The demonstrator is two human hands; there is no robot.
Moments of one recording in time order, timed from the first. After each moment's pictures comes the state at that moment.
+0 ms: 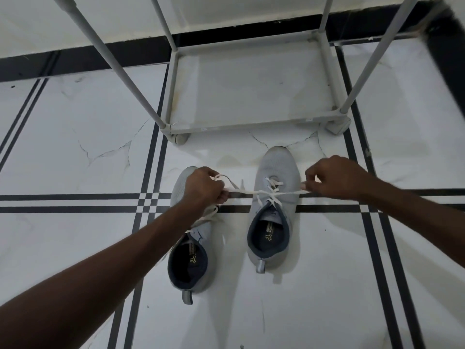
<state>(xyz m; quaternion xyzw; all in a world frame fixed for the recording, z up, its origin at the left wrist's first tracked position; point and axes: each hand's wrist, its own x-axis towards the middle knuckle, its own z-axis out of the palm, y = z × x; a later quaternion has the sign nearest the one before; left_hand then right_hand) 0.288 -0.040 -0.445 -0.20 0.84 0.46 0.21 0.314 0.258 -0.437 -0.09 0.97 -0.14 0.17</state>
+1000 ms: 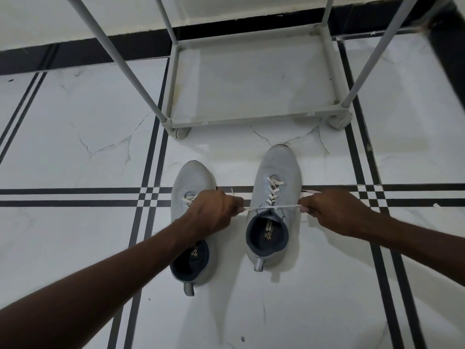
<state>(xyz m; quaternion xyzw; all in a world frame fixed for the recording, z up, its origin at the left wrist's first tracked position) 0.332 -0.054 -0.458 0.35 0.93 0.03 0.14 0.374 0.242 -0.469 -0.20 0.95 -0.16 0.18</state>
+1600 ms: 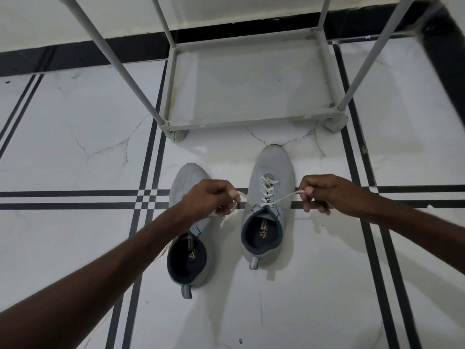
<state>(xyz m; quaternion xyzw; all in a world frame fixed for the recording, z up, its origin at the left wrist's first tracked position) 0.324 -0.056 -0.424 0.04 0.78 0.52 0.34 0.359 0.250 -0.432 -0.01 0.79 -0.54 0.30</state>
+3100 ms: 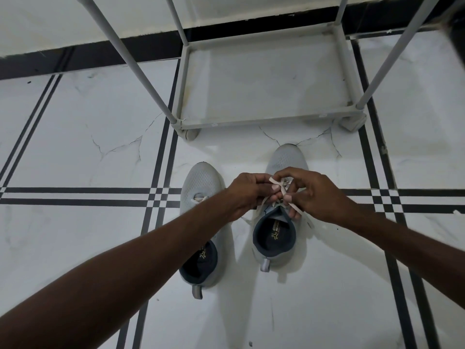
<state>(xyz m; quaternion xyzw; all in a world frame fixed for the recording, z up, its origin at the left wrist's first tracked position) 0.301 0.002 -0.465 -0.11 0.57 0.69 0.42 0.350 0.185 -0.437 -0.01 0.81 -0.55 0.19</state>
